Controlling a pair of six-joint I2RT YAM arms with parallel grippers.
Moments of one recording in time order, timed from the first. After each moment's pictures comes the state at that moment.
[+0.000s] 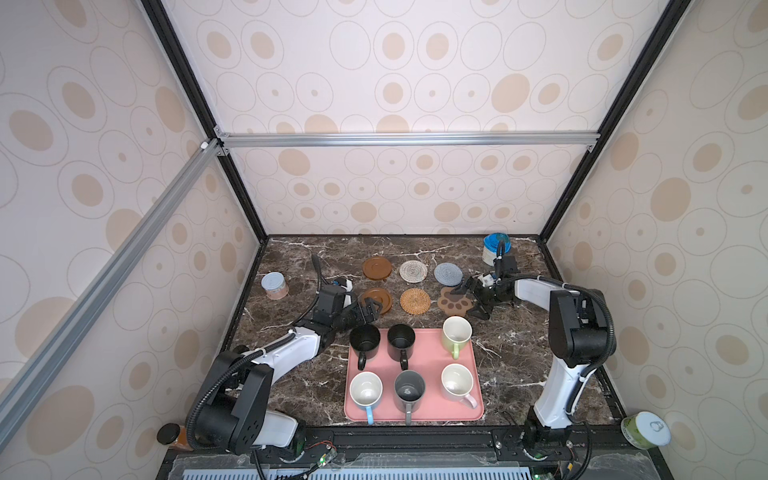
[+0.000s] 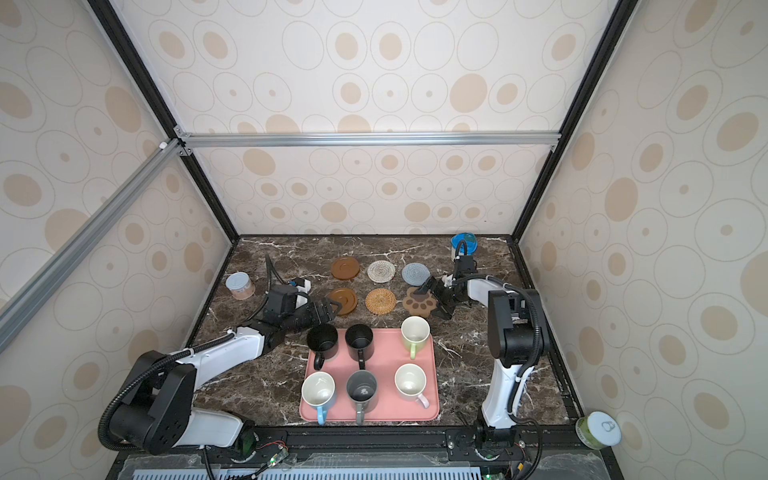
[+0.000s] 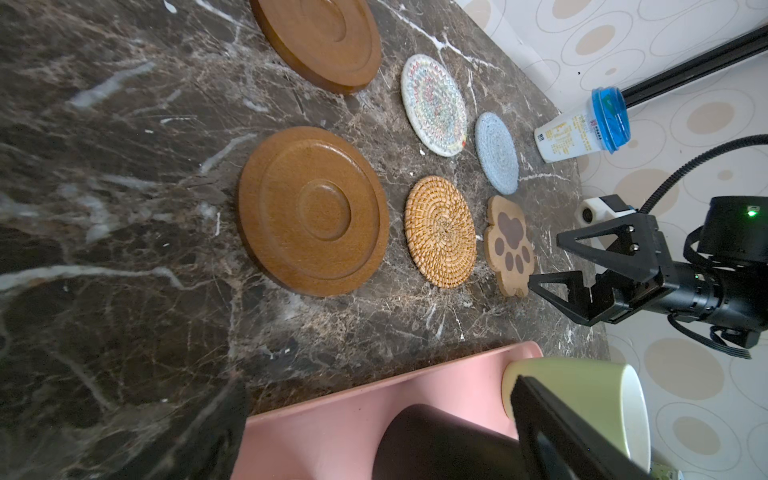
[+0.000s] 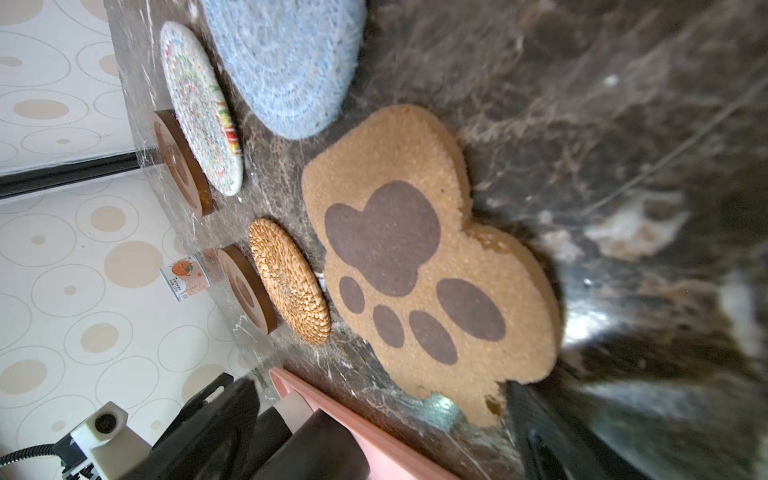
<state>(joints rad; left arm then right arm) -0.36 1.40 0.66 0.08 0.27 -0.70 0.06 1.93 1.20 -0.45 -0.67 0.71</state>
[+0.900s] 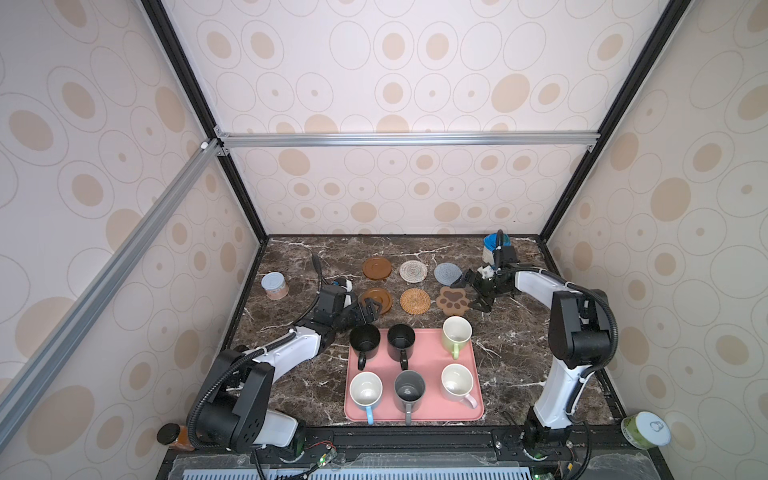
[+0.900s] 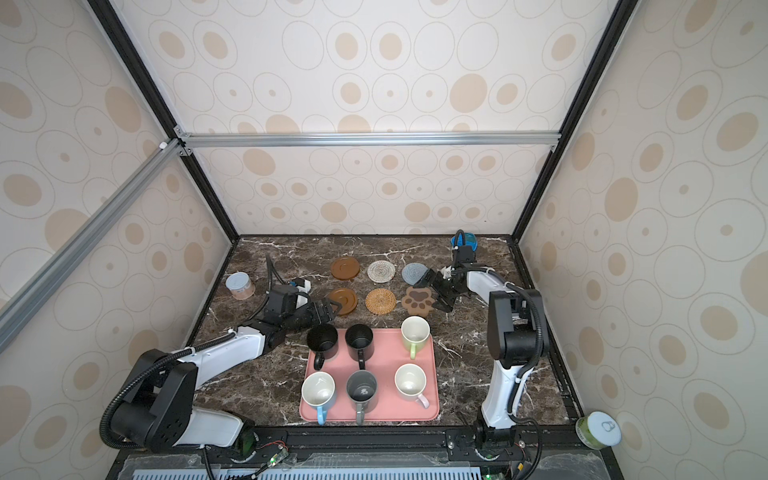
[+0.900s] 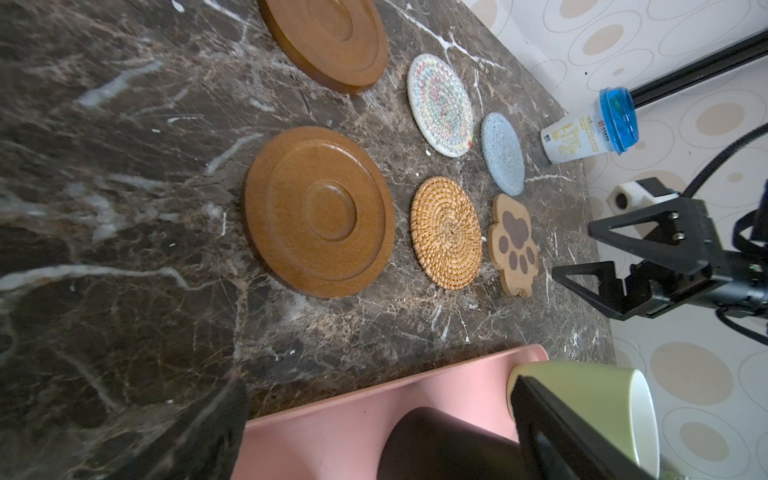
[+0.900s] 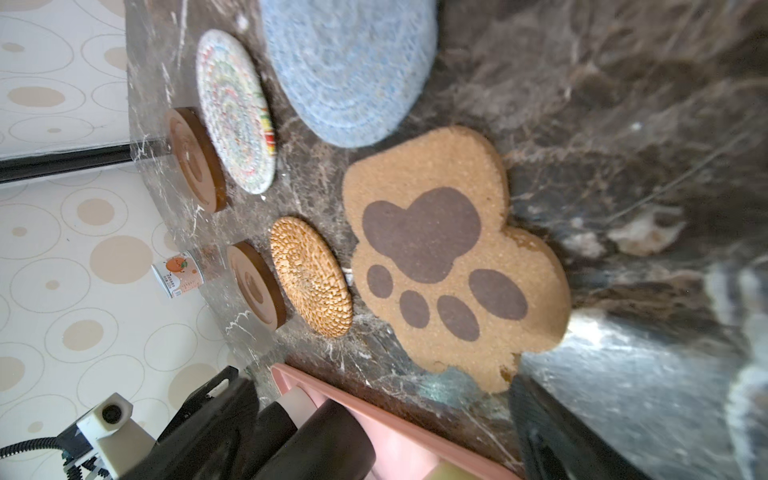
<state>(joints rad) -0.36 1.41 0.66 0.08 0.26 -0.70 0.07 1.90 1.36 -0.62 -0.61 0.64</state>
